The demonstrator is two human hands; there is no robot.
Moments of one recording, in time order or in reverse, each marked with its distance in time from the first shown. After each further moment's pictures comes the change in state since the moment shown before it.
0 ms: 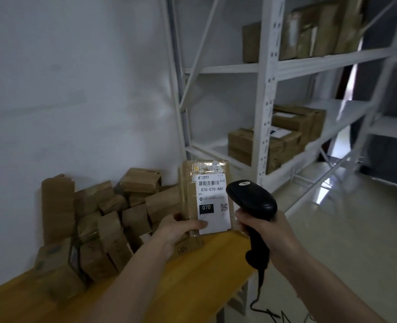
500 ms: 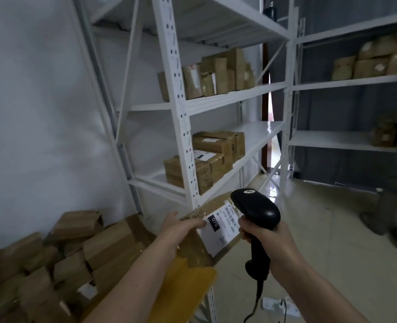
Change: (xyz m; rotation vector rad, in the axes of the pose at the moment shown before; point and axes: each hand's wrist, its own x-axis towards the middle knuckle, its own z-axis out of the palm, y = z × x) left_hand -0.013 0.059 0.160 0.135 -0.106 0.176; right_hand -0.045 -0.029 -0.136 0.129 0.306 -0.123
